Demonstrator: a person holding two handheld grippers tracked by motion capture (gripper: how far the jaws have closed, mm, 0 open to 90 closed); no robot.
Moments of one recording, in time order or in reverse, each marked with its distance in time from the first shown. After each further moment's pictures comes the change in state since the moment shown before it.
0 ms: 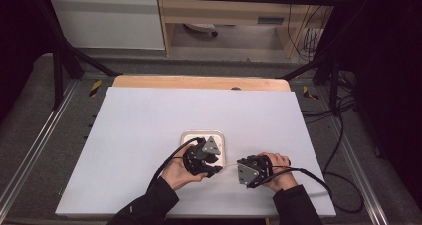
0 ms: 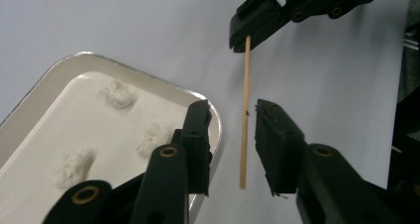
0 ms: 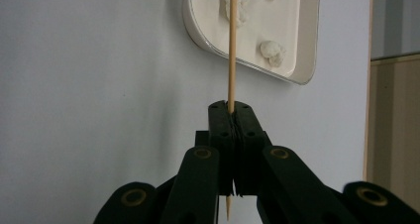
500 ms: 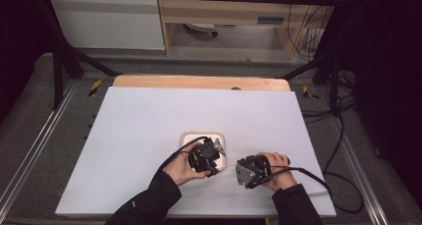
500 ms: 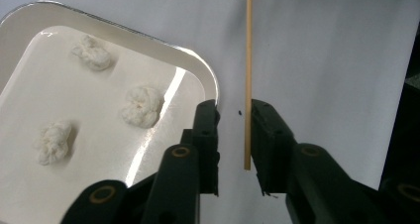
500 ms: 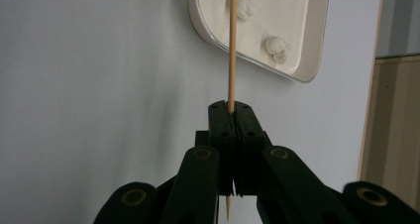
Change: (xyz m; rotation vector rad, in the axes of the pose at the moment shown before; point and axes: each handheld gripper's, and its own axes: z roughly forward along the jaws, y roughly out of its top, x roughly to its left) left arm 0.004 0.014 0.016 0.205 -0.049 0.026; right arm -0.002 0.005 0.001 0.031 0.016 -0.046
